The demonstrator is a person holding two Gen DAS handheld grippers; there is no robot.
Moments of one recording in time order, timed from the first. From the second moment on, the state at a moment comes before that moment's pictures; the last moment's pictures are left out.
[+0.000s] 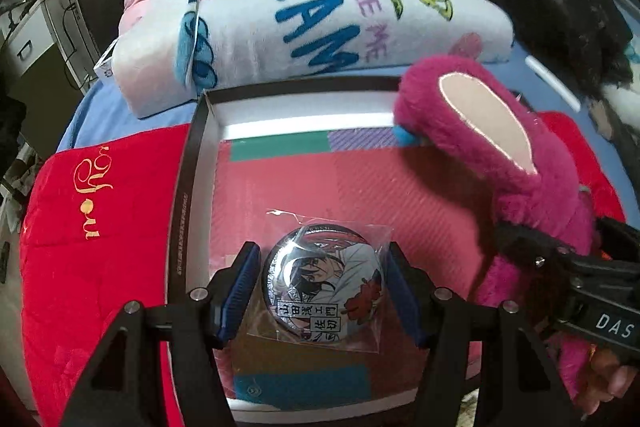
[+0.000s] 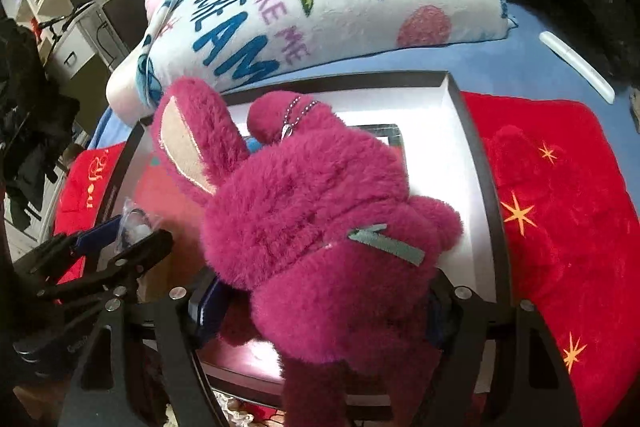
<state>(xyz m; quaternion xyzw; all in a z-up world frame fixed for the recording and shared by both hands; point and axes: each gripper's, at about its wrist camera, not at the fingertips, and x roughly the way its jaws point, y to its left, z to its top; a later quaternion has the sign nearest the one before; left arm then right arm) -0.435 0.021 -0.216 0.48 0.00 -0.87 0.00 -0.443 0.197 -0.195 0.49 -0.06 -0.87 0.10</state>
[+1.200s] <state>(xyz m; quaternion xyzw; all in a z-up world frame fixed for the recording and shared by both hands) -0.434 0.023 -0.232 0.51 -0.01 -0.86 0.01 -0.430 0.201 -0.217 0.50 -0.06 -0.86 0.08</state>
